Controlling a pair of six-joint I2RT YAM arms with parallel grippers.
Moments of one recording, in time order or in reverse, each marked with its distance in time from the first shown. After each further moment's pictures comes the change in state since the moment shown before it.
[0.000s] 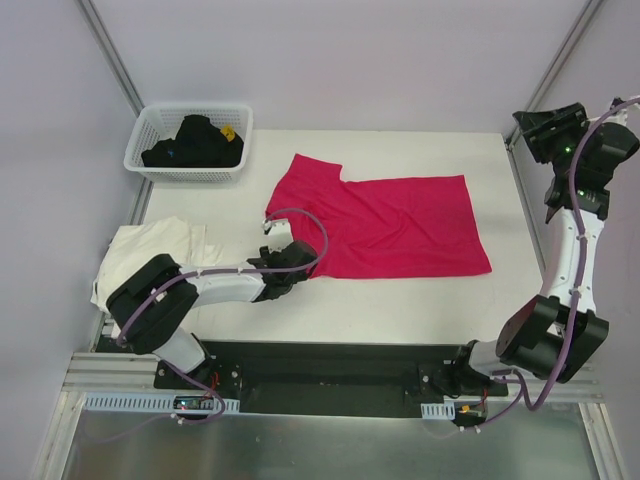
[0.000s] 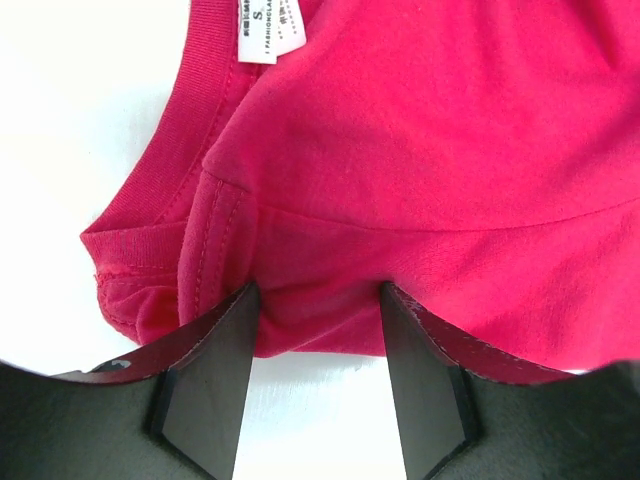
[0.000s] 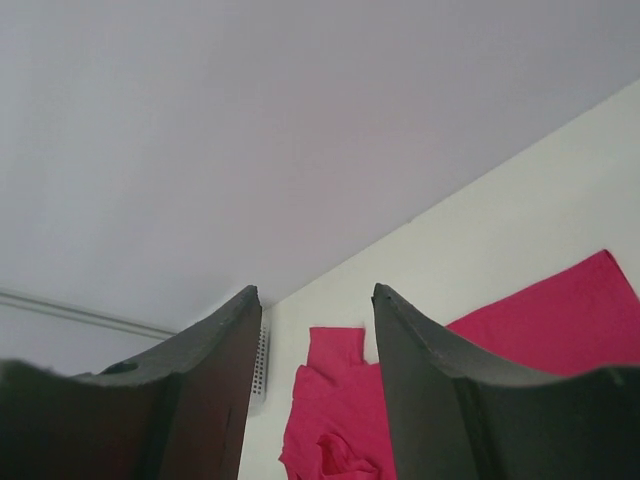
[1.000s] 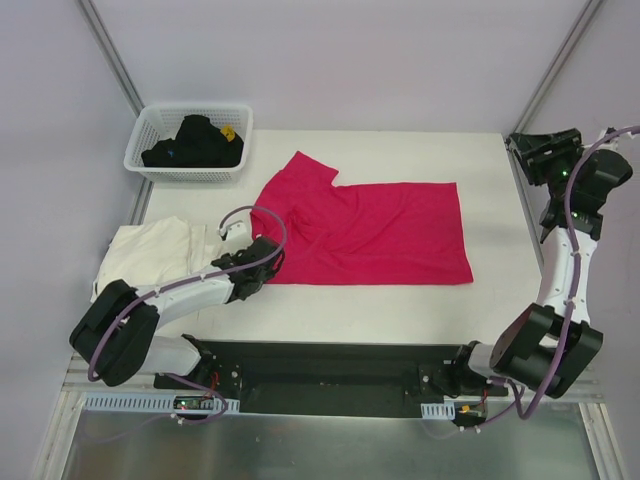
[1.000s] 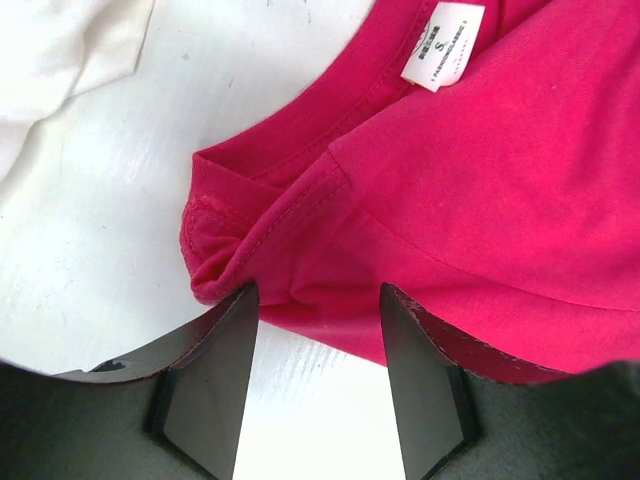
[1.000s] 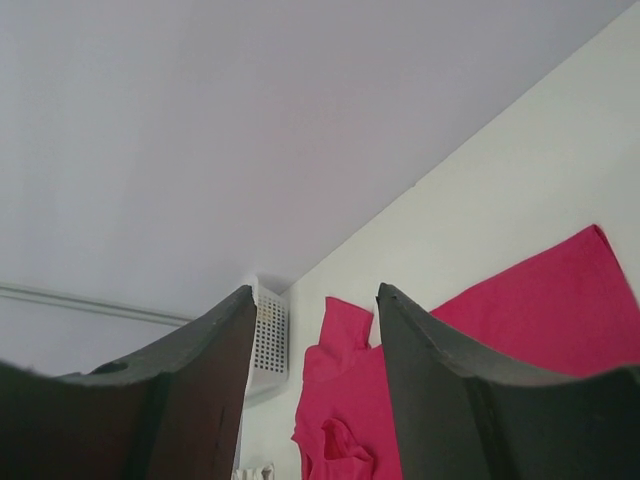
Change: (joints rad) left arm 0.187 -0.213 -0.099 -0.204 -0.043 -0.142; right arm -0.053 -0.097 -0.176 0.086 -0.074 0.104
